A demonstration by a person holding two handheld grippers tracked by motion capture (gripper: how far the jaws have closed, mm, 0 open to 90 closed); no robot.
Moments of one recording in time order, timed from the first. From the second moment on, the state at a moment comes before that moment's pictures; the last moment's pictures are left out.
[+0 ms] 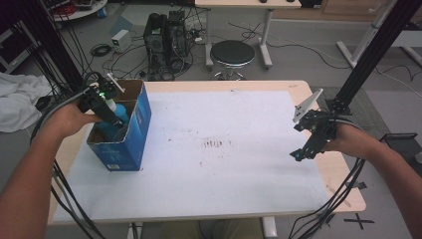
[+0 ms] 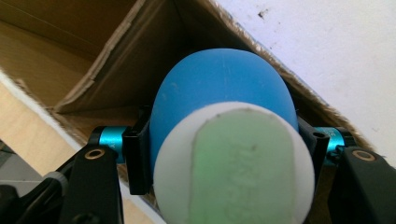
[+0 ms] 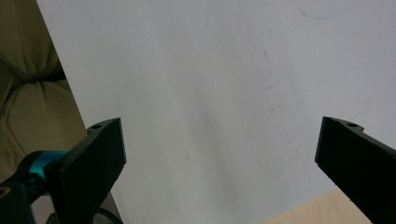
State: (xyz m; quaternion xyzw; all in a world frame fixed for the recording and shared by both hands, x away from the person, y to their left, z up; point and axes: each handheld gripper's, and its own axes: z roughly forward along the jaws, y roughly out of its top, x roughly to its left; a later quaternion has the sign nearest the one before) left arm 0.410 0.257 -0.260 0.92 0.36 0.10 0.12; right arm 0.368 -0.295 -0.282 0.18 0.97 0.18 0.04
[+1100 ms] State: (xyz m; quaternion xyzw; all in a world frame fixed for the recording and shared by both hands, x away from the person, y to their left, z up) left arm 0.418 0.258 -0.281 0.92 0.36 0.07 0.11; right arm 0.364 -0.287 -0.281 0.18 0.97 0.18 0.04
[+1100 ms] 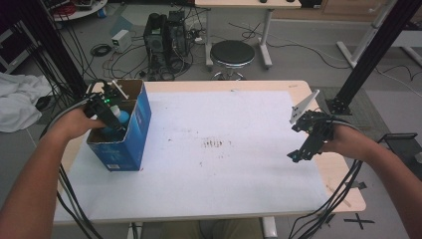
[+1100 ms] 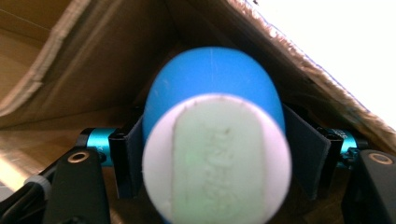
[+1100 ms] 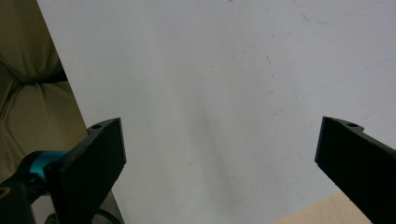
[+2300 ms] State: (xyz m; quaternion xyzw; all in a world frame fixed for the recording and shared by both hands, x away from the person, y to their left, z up) left arm 0.373 0.251 -0.177 0.92 0.29 0.12 0.24; right arm 0.353 -0.292 -0.265 0.18 0.96 0.20 0.05
